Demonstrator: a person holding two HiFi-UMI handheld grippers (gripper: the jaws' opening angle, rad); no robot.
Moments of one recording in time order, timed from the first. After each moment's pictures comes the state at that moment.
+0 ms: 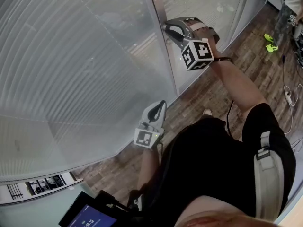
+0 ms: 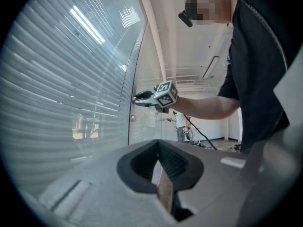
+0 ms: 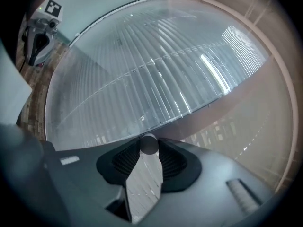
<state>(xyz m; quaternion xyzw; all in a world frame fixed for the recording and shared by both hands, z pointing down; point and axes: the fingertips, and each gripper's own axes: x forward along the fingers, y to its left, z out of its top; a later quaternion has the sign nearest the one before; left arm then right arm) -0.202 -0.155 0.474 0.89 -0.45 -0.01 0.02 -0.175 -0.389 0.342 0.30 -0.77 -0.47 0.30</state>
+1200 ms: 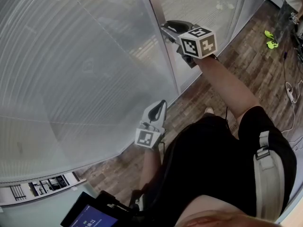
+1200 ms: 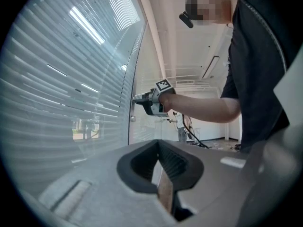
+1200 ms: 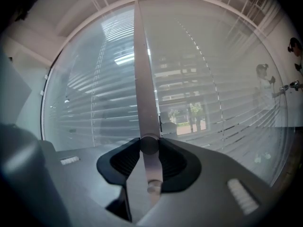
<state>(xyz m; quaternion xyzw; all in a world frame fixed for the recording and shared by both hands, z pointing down) -0.204 -0.154 0.474 0.89 -0.46 -0.01 0.02 -0.166 -0.407 0.339 0.34 -0.93 0.09 0.01</state>
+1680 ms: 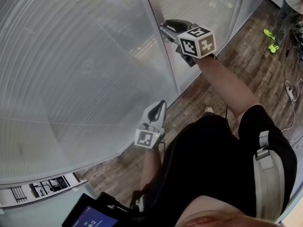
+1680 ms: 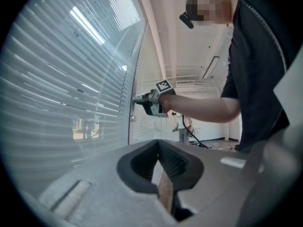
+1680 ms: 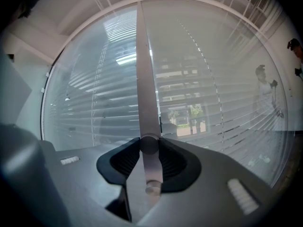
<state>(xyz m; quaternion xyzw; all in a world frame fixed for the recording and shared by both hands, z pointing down) -0.205 -0.152 0.475 0.89 -0.46 -0.01 0.02 -0.166 -0.409 0.339 0.35 -0.94 0.07 0.01</state>
